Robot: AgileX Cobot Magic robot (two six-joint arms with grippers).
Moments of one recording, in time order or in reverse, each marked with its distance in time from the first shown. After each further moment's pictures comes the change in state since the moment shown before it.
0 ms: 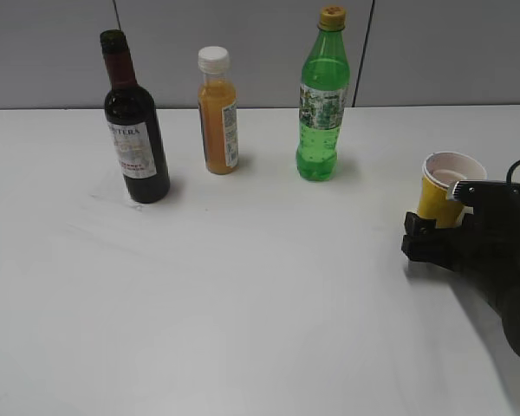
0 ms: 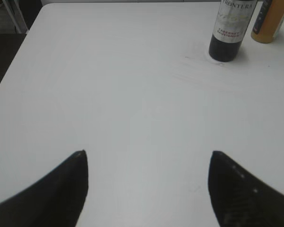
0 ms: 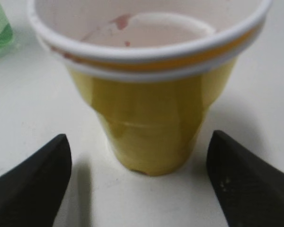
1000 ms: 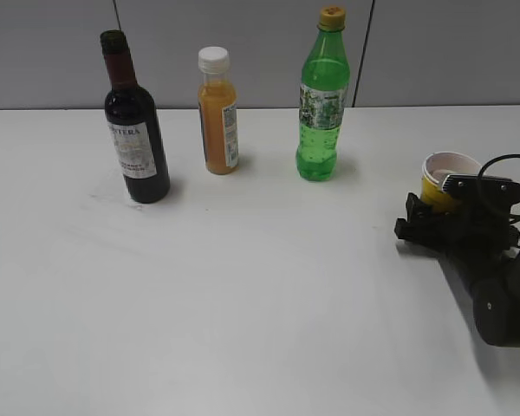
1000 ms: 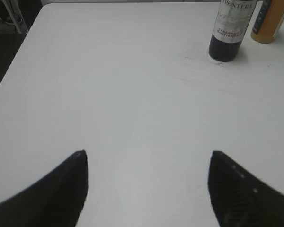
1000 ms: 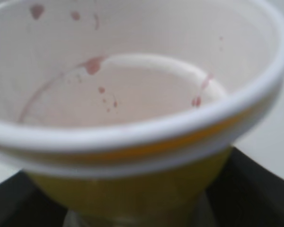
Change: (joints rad) left arm 0.000 0.000 0.000 0.000 0.001 0.000; right arm -0.001 0.148 -0.135 0.069 -0.120 -0.007
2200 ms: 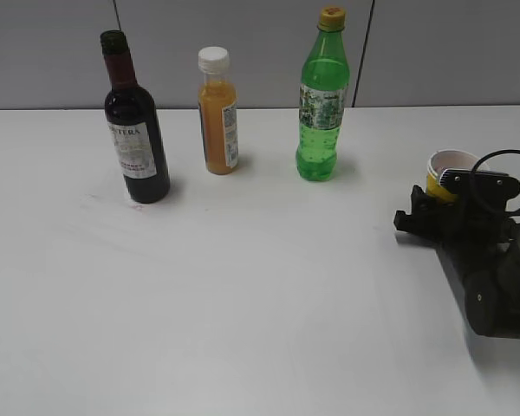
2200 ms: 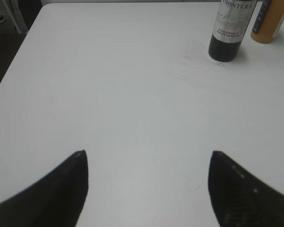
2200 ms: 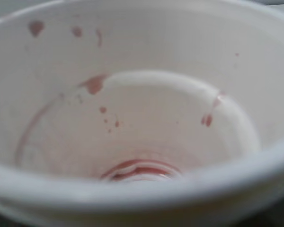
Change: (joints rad) left arm 0.000 0.000 0.000 0.000 0.000 0.000; right arm -0.001 0.039 -0.063 0.032 -0.019 -0.025
